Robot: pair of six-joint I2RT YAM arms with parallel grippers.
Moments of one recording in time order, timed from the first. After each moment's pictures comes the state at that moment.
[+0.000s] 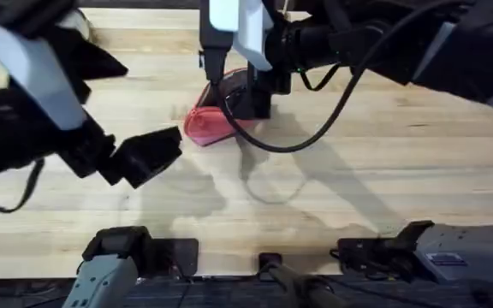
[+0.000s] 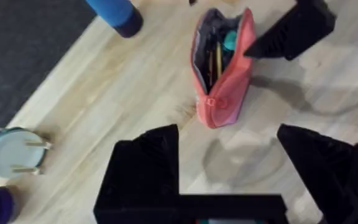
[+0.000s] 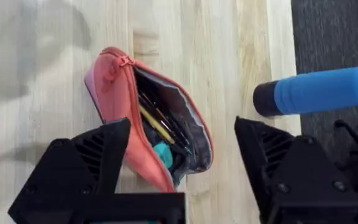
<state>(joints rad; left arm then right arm) 0.09 0.73 1.13 -1.19 0.45 0.83 0.67 1.53 1.28 -0.51 -0.27 -0.89</state>
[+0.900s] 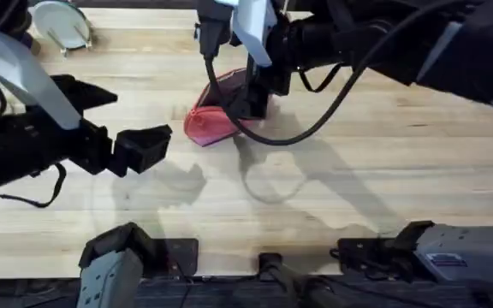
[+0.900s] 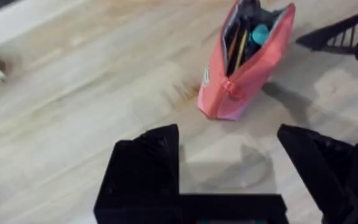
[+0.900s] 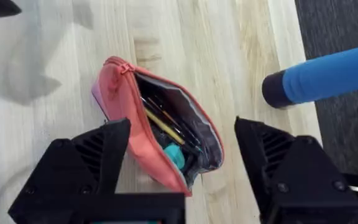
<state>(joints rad) 0.46 0.73 0.90 -1.11 0.67 0.77 0.67 1.52 1.28 -0.51 -0.27 -0.75</state>
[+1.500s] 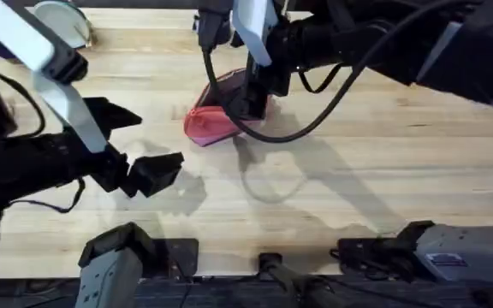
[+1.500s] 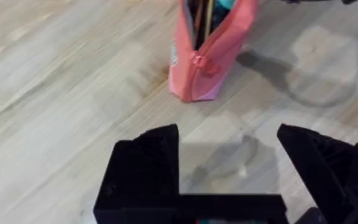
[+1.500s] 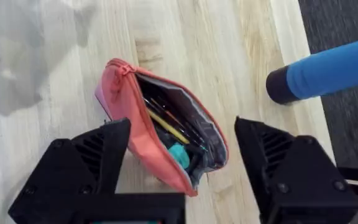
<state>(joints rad) 0.46 0.75 0.79 -1.18 0.72 0.99 0.67 1.52 1.28 -0.51 -0.27 -0.71</state>
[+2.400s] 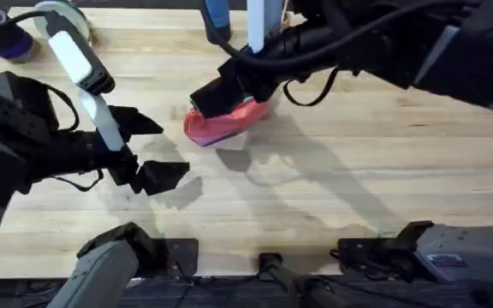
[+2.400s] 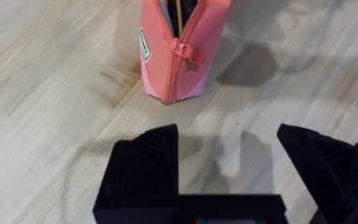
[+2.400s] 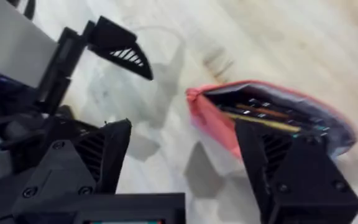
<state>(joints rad) 0.46 1.02 0.69 -1.09 0.80 1.23 0.69 1.52 1.28 -0.53 -0.43 0.01</state>
